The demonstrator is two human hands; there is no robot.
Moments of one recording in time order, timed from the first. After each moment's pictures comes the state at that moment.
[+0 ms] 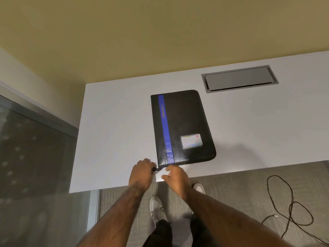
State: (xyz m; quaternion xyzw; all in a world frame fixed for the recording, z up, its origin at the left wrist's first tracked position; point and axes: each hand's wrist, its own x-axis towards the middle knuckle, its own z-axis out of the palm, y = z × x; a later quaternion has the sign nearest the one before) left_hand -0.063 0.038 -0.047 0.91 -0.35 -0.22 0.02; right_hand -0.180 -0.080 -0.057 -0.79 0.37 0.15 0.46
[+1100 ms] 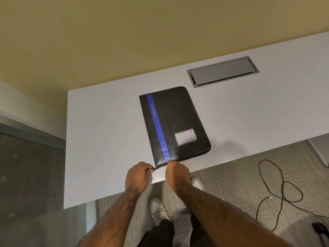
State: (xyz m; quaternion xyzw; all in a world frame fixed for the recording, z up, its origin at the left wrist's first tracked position) left_hand -0.050 0.054 -0.063 0.90 -0.31 -0.26 0.16; right_hand -0.168 -0.069 -0.068 -0.88 0.40 0.10 0.24
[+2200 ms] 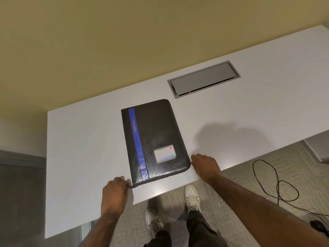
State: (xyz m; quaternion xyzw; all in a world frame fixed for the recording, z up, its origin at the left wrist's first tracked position) left_hand -0.047 0.038 -0.036 0.92 -0.35 -0.16 0.01; right_hand -0.257 -0.263 -0.064 -0.93 0.32 0.13 0.16
